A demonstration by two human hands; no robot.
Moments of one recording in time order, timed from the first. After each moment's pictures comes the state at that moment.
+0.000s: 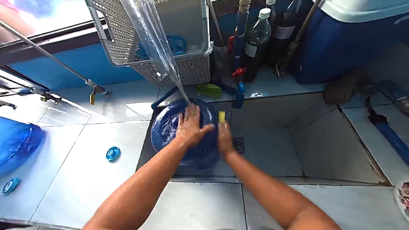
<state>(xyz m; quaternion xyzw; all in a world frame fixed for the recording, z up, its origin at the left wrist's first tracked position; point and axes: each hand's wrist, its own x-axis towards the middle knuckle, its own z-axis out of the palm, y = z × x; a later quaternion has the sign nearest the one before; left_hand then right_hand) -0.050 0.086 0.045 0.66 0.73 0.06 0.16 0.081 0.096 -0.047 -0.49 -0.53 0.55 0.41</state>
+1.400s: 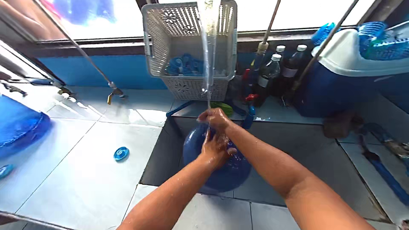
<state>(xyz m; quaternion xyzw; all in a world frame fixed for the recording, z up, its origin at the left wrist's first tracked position) -0.019 0.060 0.044 0.73 0.66 0.02 0.16 0.024 0.179 0.073 -0.32 -0.74 0.53 0.25</state>
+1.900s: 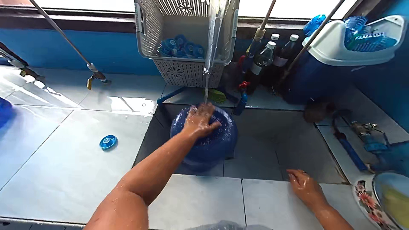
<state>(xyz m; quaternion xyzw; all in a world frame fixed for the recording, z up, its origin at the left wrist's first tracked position) -0.075 0.092 0.029 0.75 0.65 0.10 0.07 0.342 0.005 -0.037 -0.63 -0.74 0.21 0.13</state>
